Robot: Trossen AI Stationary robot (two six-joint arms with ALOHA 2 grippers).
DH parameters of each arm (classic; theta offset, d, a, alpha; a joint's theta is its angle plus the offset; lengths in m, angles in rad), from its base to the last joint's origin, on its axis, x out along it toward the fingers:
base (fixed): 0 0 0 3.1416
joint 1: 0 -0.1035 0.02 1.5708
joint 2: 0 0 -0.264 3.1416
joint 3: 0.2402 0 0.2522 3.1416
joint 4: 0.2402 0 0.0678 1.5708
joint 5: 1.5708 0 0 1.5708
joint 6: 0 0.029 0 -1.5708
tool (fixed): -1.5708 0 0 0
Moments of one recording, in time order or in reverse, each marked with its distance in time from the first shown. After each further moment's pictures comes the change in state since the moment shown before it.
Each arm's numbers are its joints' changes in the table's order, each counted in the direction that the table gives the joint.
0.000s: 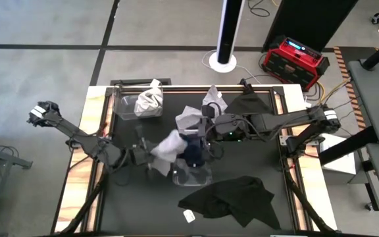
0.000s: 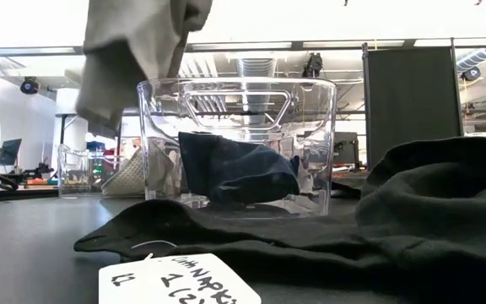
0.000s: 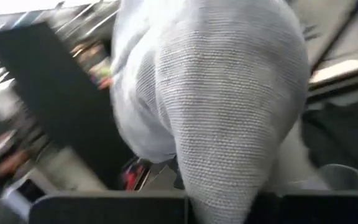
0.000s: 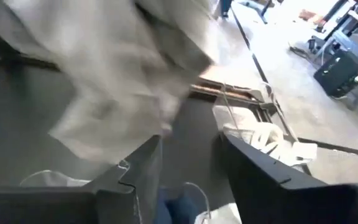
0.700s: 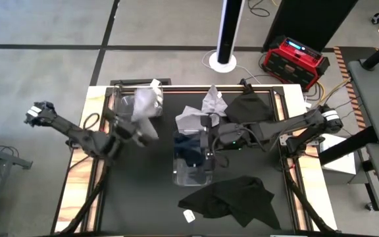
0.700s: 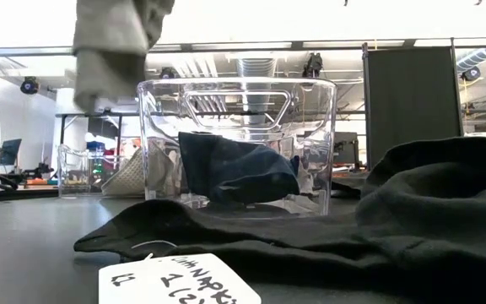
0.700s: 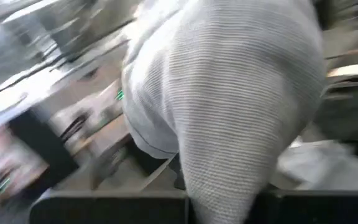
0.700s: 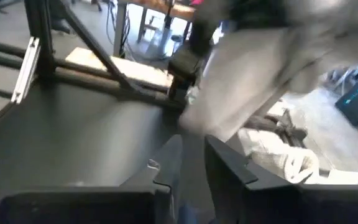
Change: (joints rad) left arm -0.040 -0.088 -0.002 -0.140 0.731 0.239; right arm -0.042 -0.018 -0.182 -0.274 0.053 -0.021
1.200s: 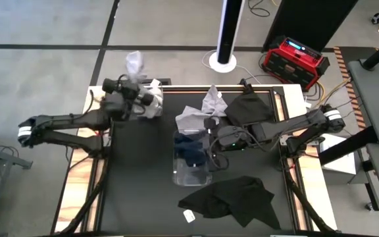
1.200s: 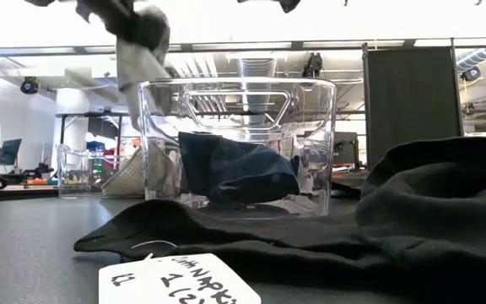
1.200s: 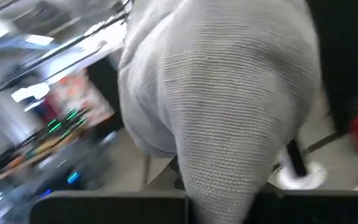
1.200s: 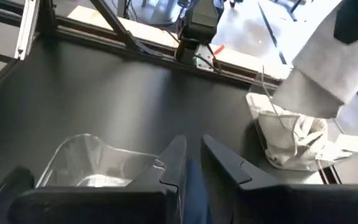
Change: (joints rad) left arm -0.670 -0.024 -0.004 0.116 -0.319 -0.146; right arm -0.001 -0.028 -0.038 0.136 -0.001 0.029
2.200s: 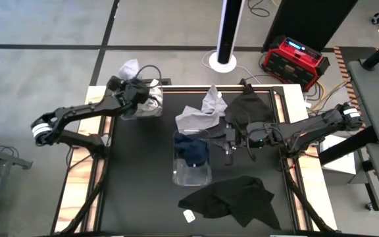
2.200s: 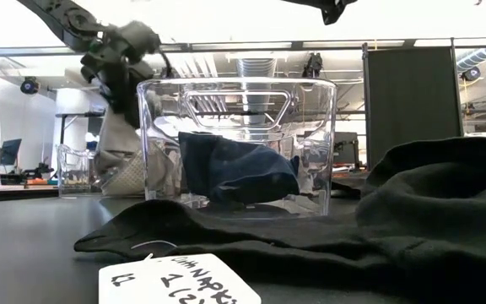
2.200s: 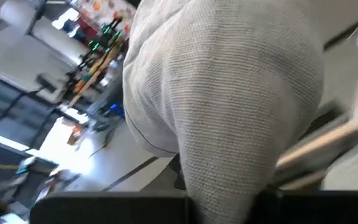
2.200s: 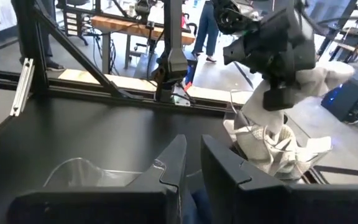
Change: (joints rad) left arm -0.417 0.266 -0.001 0.490 -0.098 -0.348; right arm 0.014 -0.289 -0.416 -0.402 -0.044 0.050
